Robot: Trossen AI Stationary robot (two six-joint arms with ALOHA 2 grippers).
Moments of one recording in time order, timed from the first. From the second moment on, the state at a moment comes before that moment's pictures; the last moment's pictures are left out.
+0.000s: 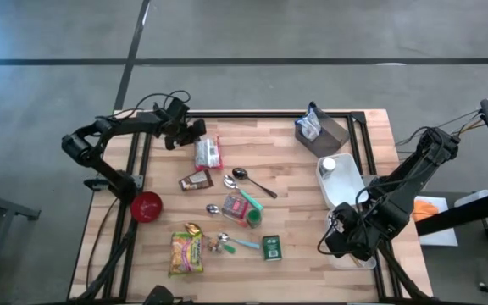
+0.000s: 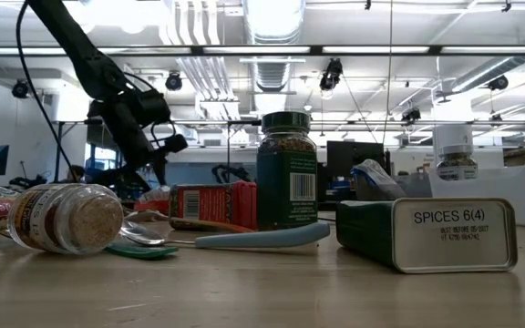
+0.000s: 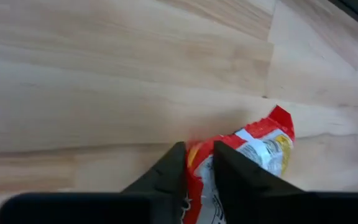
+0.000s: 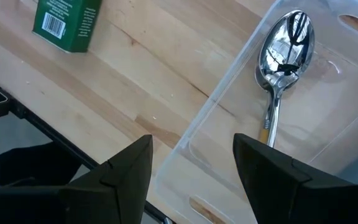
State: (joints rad) left arm 0.91 1.56 0.75 -0.30 0.28 -0.92; right arm 0.85 1.24 1.00 -1.03 0.13 1.88
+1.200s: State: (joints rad) left arm 0.71 1.14 0.75 0.02 0.55 -1.02; right arm 0.44 1.23 1.08 -0.61 0.61 1.13
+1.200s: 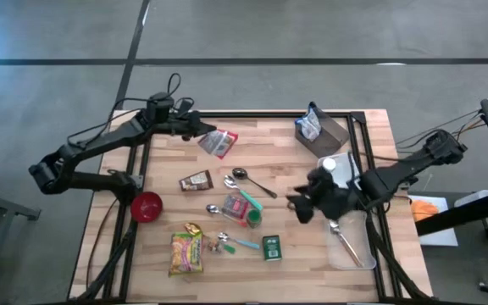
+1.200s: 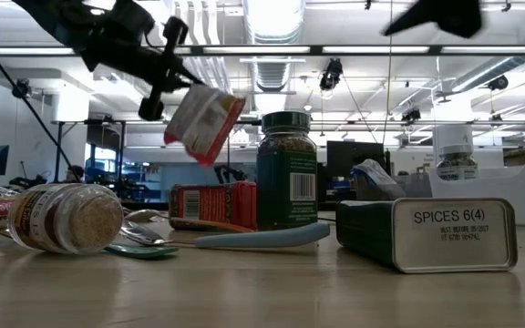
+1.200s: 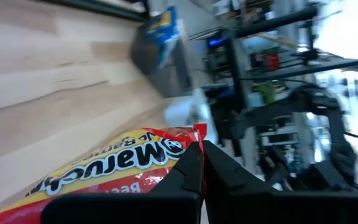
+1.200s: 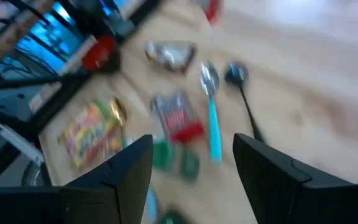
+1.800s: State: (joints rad) left arm 0.59 1.08 0.82 0.07 0.55 -1.05; right arm 0.01 1.32 1.08 -0.14 0.34 0.67
